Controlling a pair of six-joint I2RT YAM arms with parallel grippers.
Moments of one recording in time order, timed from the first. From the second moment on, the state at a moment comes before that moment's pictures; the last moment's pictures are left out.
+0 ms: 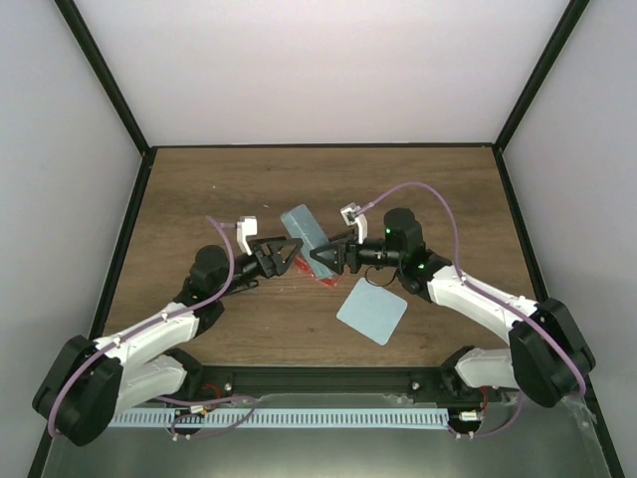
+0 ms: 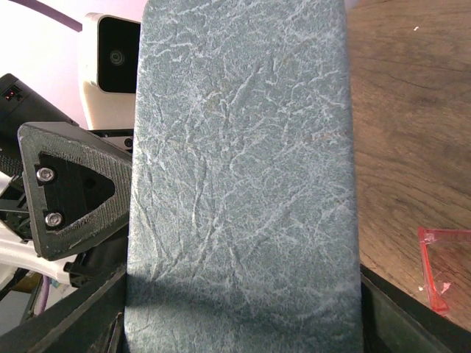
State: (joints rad) left arm -0.55 1.08 0.36 0.66 0.37 -0.81; right arm 0.62 1.27 0.70 0.30 -0.73 0.50
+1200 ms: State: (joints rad) left arm -0.56 1.11 0.39 0.66 0.38 -0.81; right arm 0.62 1.18 0.65 0.32 -0.66 0.51
